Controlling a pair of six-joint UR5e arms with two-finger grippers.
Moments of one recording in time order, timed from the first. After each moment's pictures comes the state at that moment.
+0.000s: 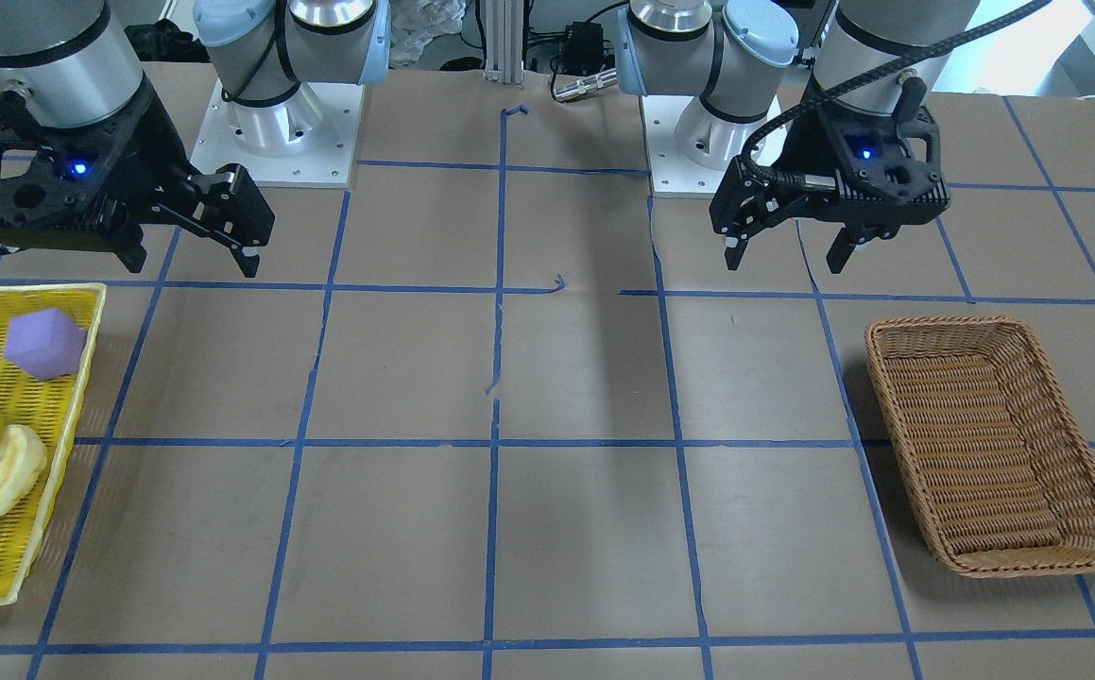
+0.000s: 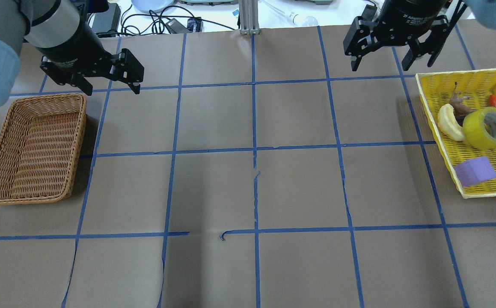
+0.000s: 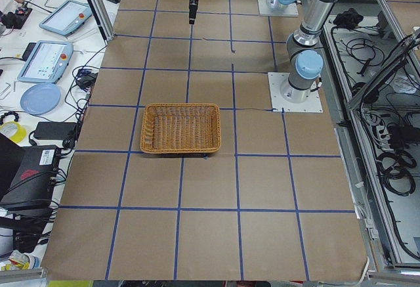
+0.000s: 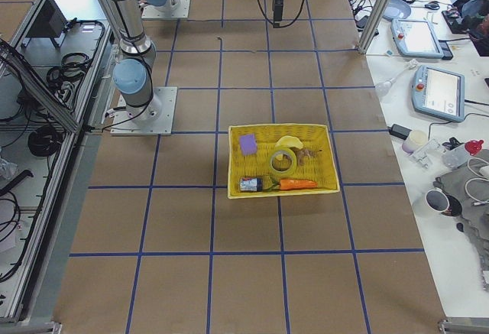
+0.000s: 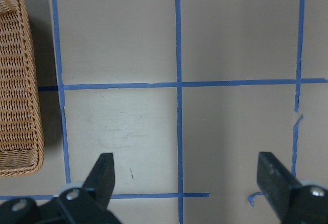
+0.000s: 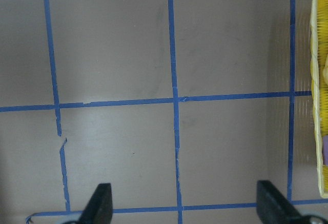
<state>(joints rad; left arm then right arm) -1.55 -1.55 -1.59 -1.43 1.57 0.03 1.57 -1.48 1.41 -1.53 -1.56 0.04</state>
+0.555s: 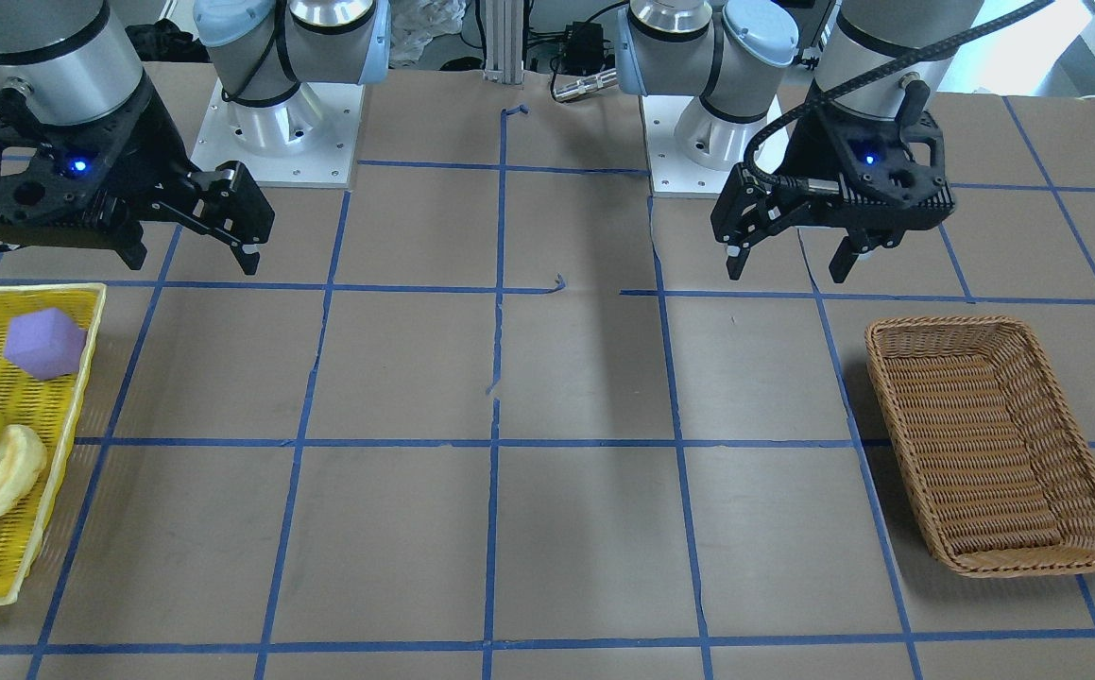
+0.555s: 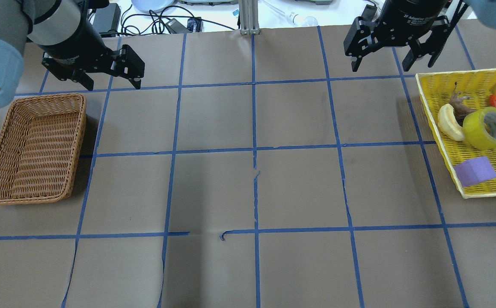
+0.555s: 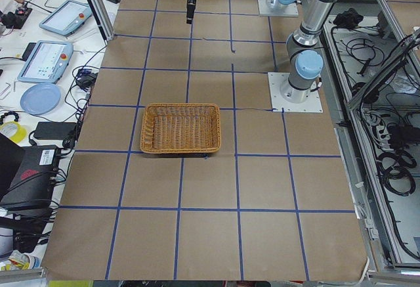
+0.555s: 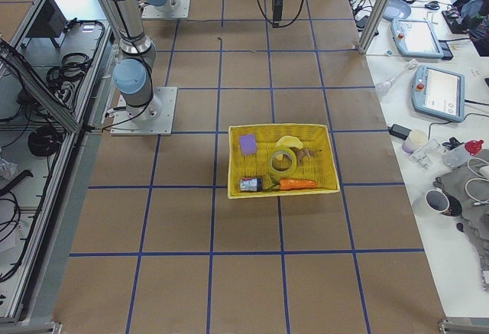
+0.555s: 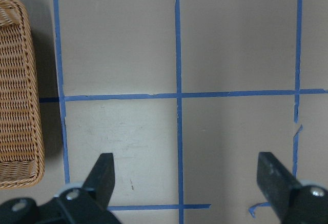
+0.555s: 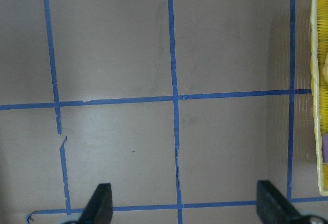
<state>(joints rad) -1.55 -1.56 -1.59 -1.40 1.57 0.03 1.57 -1.48 1.41 -1.52 -1.56 0.04</state>
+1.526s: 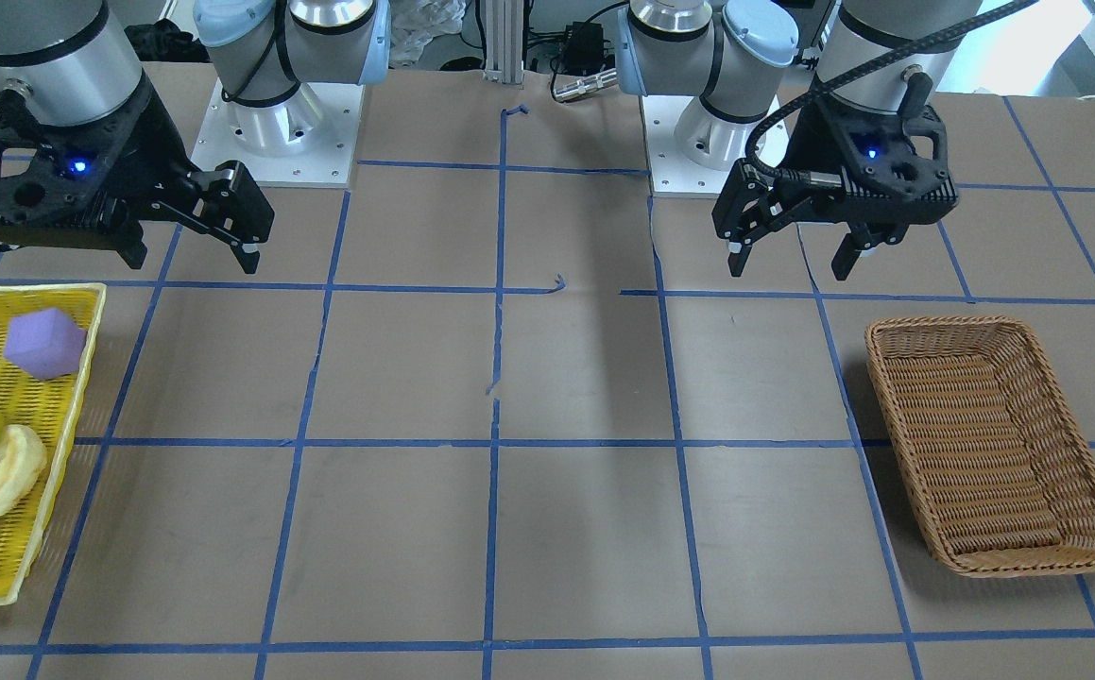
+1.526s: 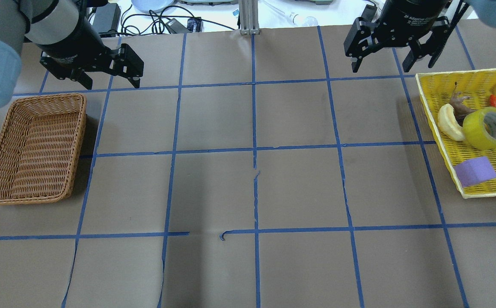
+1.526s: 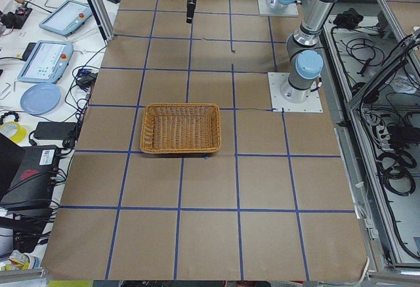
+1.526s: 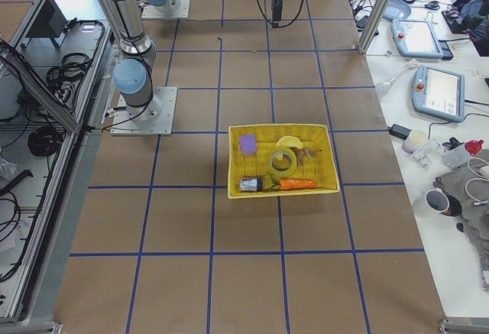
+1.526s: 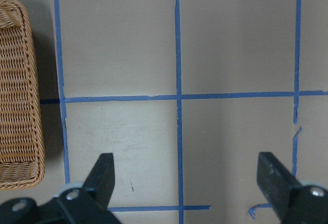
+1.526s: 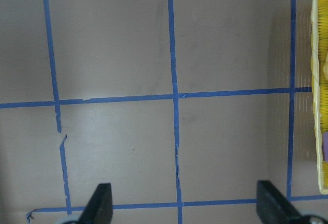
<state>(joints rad) -1.55 -1.55 -1.59 -1.40 1.57 0.03 1.56 -1.48 1.41 -1.51 -1.56 0.04</state>
